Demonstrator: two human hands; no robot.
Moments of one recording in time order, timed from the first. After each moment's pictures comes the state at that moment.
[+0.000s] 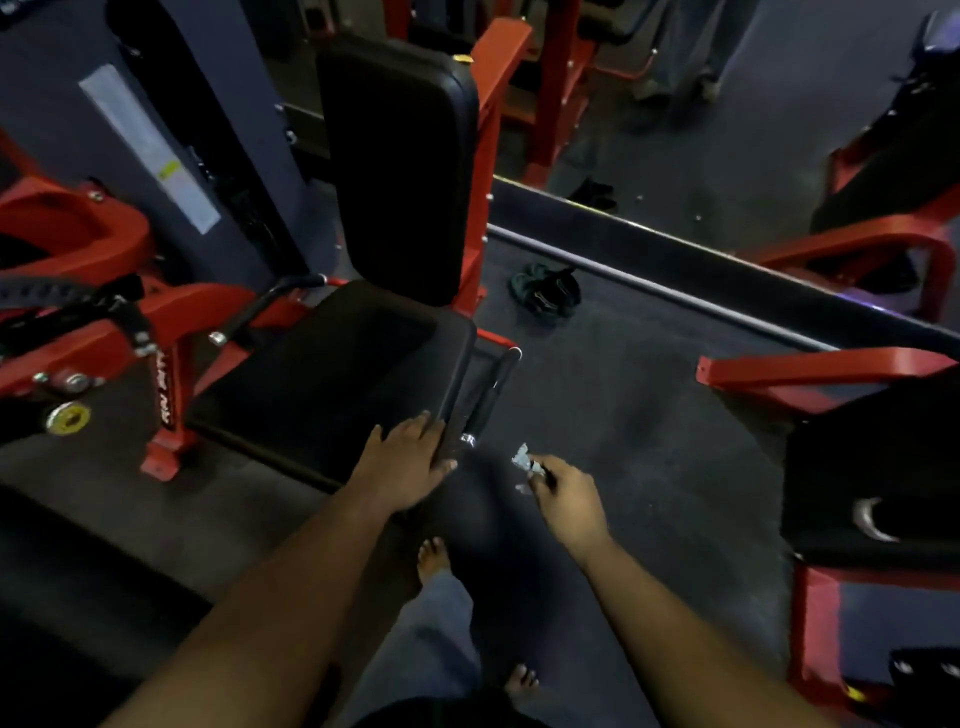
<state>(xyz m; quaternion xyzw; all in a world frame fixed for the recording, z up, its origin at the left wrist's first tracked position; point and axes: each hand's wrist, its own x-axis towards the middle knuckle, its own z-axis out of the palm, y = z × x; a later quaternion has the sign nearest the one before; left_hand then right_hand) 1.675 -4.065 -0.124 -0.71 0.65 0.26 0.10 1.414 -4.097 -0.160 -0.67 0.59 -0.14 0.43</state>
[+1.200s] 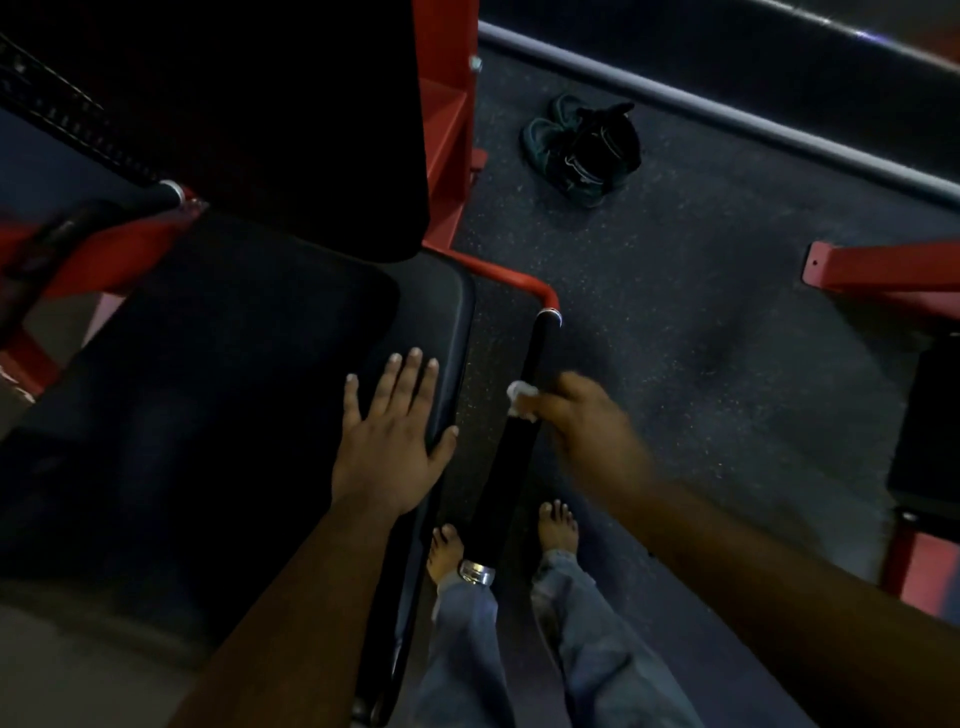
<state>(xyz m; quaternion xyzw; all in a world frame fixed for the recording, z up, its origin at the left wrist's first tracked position) 1.743 -4.277 -0.417 -0.72 0.67 0.17 0.10 1.507 -4.366 -0.379 -0.87 0.42 -0.03 0.27</state>
